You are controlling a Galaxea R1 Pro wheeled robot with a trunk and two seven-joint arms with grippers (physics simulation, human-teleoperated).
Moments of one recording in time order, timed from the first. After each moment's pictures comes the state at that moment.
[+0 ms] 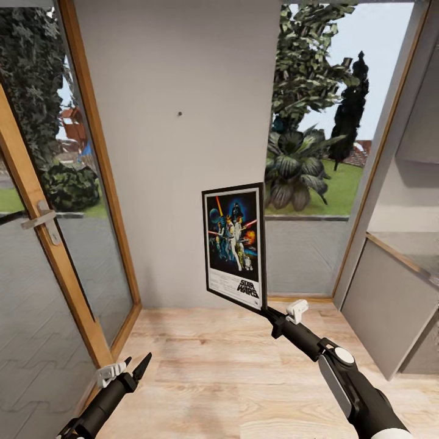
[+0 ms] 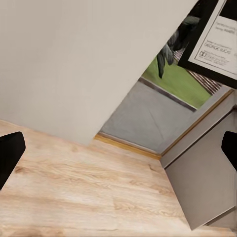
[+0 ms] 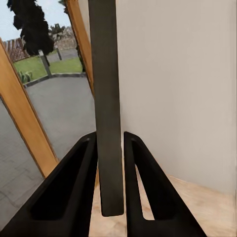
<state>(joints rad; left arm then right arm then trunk) -0.26 0.40 -0.69 -0.83 1.27 -0.47 -0.45 -0.43 -0.12 0.06 -0.96 -0.28 -0.08 0.69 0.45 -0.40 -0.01</state>
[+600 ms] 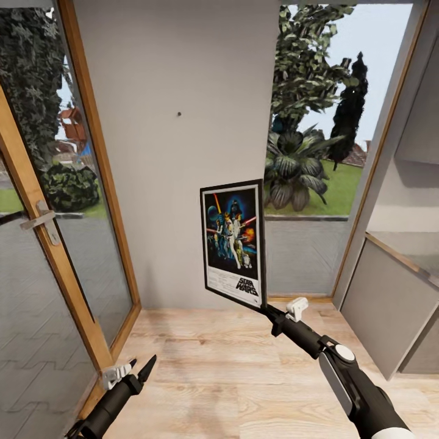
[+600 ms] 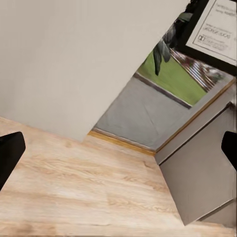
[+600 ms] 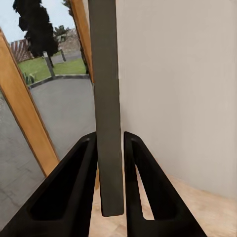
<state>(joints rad) -0.26 0.38 -0.70 -0.82 1.27 -0.46 -0.44 -0.43 -0.12 0.06 -0.99 -0.29 -0.06 0.70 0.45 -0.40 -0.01</state>
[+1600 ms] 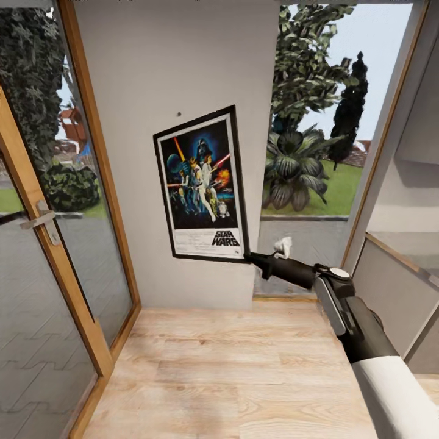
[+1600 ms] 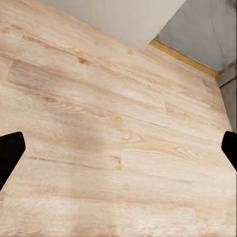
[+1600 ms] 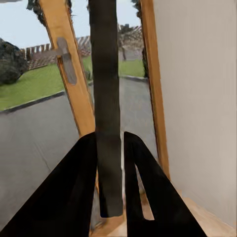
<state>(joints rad) -0.26 0.23 -0.70 -0.09 1.27 -0.47 -0.74 -0.71 -0.12 0.10 -1.27 -0.30 0.46 0.85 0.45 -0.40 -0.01</state>
